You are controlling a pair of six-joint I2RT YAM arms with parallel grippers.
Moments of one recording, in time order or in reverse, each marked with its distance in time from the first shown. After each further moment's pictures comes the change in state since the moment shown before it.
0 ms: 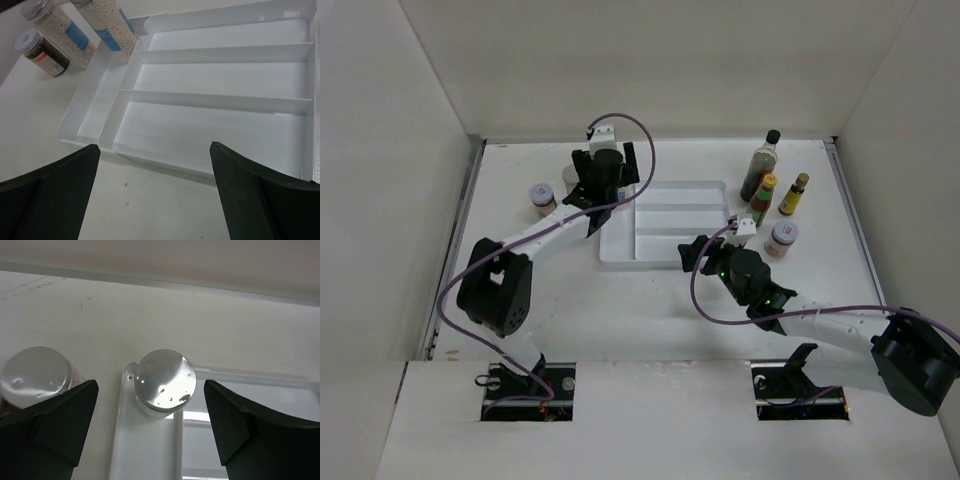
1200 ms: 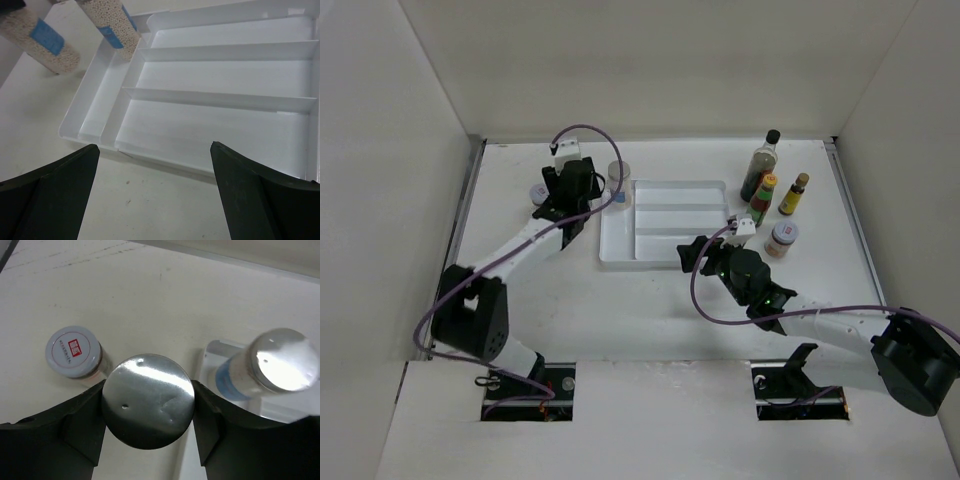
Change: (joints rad) left arm 0.125 -0.186 -0.169 -0.135 -0.055 -0.023; right arm -0.001 0.000 0.000 -0.003 -0.013 0.005
